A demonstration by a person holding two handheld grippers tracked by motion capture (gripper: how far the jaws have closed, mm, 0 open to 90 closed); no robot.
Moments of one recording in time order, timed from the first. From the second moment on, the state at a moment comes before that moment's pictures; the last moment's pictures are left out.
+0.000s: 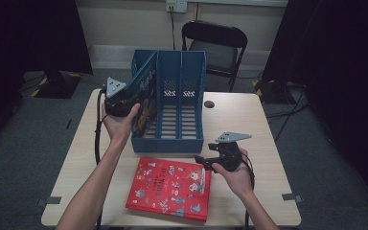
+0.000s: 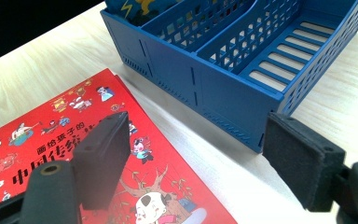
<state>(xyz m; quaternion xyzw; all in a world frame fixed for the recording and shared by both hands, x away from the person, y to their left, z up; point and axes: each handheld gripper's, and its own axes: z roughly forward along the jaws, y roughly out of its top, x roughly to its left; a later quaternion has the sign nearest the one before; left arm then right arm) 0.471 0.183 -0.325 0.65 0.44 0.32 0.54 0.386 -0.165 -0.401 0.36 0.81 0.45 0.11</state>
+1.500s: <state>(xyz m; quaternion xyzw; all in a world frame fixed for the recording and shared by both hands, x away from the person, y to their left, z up) 0.472 0.190 -0.300 0.63 0.47 0.38 0.48 0.390 -0.169 -0.407 0.38 0.81 0.43 0.11</state>
